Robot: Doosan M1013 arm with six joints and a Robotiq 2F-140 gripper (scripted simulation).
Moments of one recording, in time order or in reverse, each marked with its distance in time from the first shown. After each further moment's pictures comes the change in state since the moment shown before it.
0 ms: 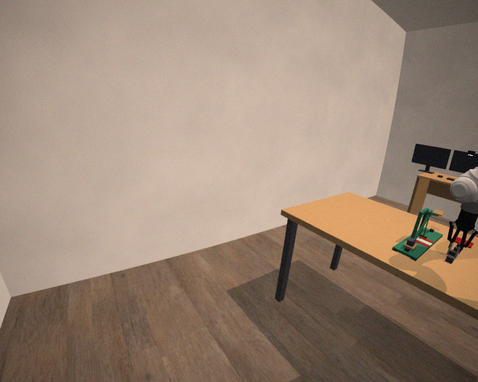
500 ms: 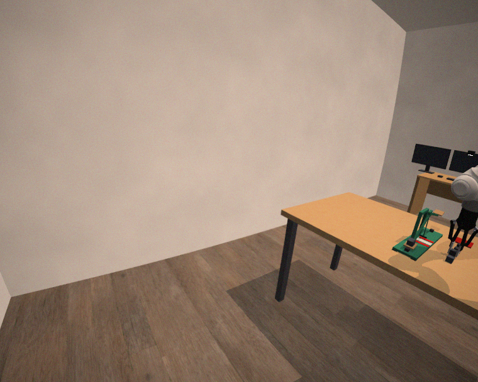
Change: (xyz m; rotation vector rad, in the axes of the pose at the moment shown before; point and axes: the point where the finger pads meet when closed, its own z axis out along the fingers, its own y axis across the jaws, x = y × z) arm -0.001 0.001 -0.008 0.002 -0.002 0.000
